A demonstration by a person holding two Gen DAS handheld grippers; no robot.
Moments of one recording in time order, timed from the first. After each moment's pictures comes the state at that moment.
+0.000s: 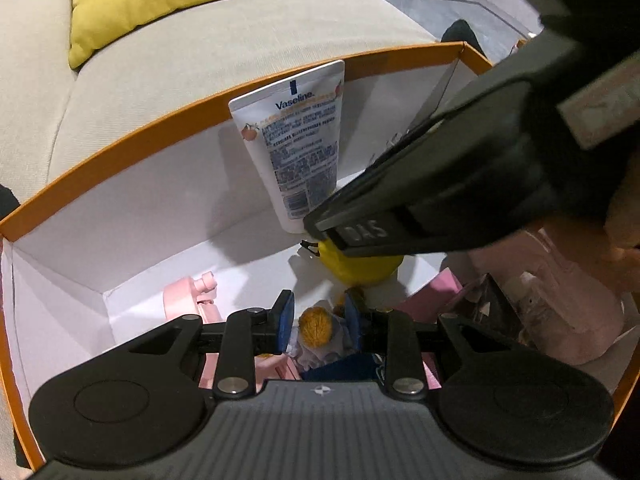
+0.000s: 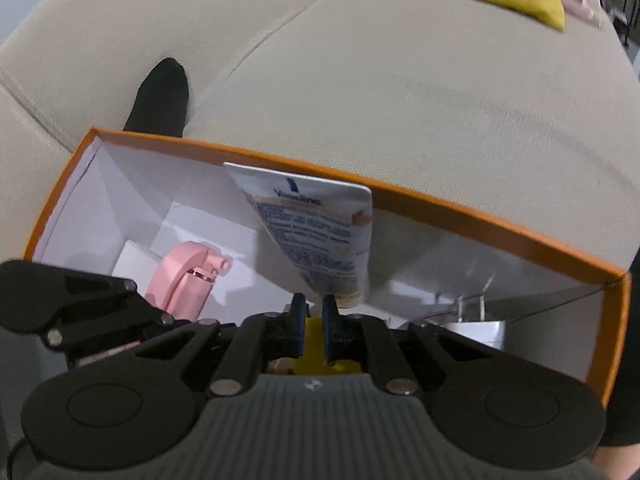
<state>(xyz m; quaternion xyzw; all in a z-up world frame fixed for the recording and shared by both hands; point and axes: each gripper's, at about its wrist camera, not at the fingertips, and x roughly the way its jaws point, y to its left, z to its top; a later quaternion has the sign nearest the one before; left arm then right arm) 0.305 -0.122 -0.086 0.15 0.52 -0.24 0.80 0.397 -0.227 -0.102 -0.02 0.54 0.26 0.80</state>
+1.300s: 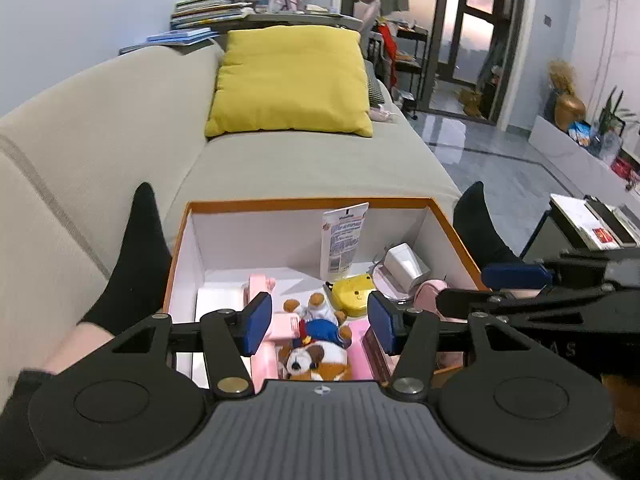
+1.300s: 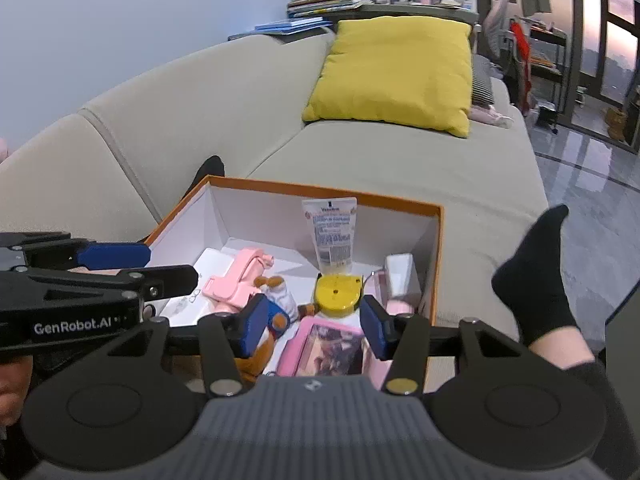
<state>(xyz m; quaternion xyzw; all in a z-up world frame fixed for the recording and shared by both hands) 0.163 -0.085 0.020 0.01 0.36 -0.11 0.93 0.184 -0.291 -0.001 -0.01 0.35 0.20 0.91</state>
